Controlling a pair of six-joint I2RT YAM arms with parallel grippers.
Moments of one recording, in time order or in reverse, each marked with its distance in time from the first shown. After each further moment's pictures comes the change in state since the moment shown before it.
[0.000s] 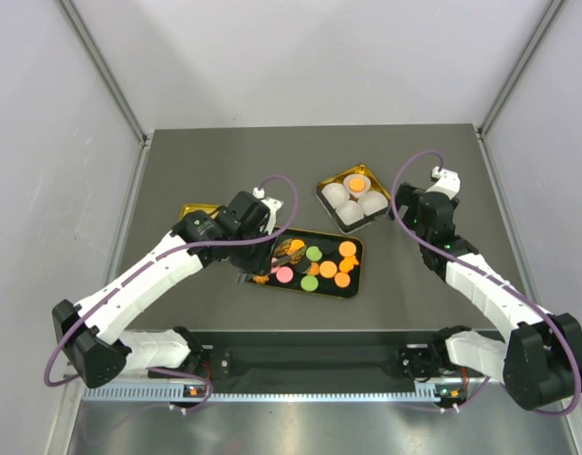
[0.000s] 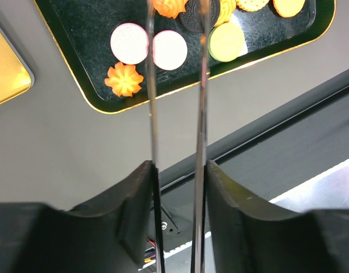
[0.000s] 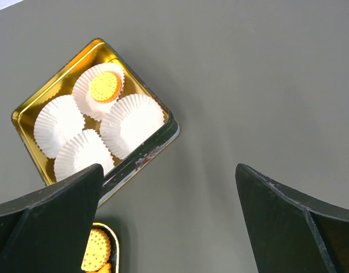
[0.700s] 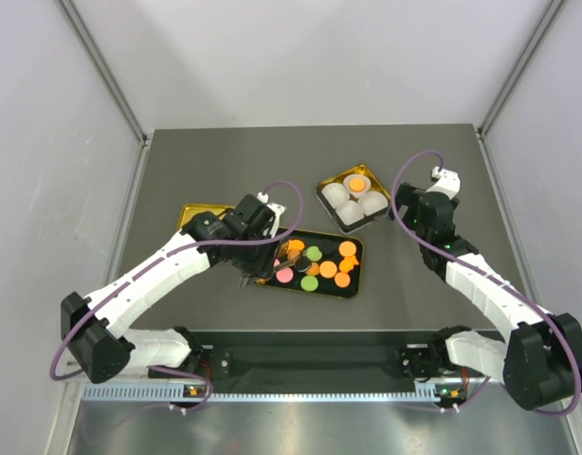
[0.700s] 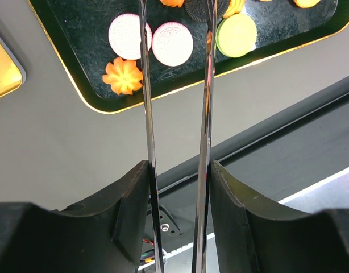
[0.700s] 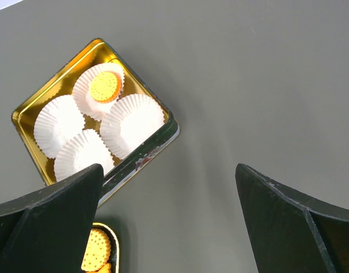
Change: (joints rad) left arm 0.000 0.034 -0.046 0.030 0.000 0.000; right arm 0.000 0.000 0.000 0.000 0.000 0.000
